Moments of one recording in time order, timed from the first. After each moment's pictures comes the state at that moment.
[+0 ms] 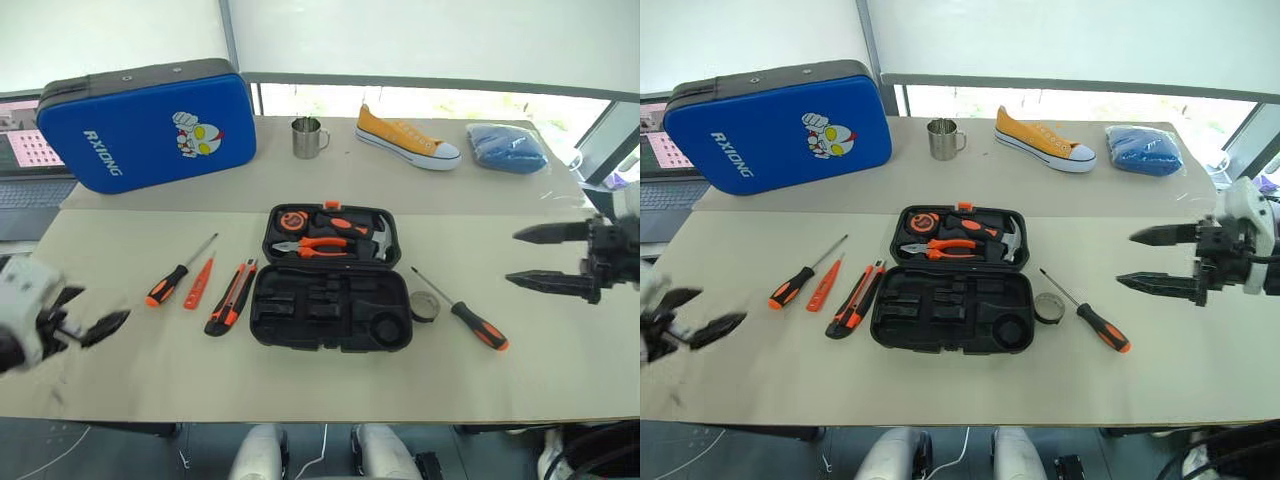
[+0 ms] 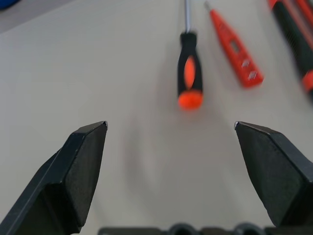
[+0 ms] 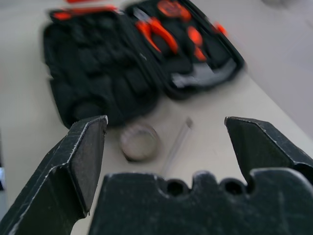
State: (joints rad) left arm 0.13 1.10 0.56 -0.35 -0.52 0.91 -0.71; right arm -0.36 -1.11 -0.28 -0.04 0.60 0.46 1.45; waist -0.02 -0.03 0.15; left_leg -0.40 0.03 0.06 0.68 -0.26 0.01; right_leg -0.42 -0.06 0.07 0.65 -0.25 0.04
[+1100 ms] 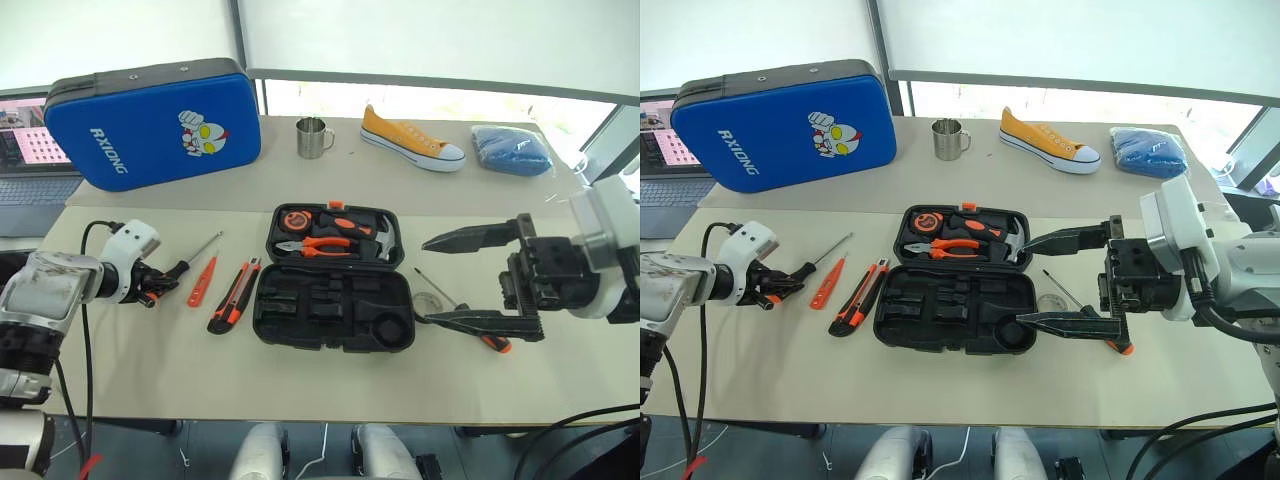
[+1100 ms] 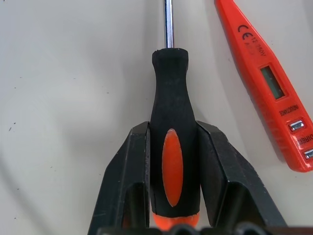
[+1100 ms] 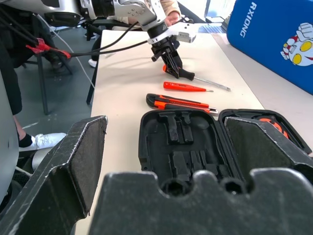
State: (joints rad) left arm -0.55 1.01 -0.10 0.33 -0.27 0.81 -0.90; right arm -0.28 -1.03 -0.35 -0.57 0.97 0.68 1.13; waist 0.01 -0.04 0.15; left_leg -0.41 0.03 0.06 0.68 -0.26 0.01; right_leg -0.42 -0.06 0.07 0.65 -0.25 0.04
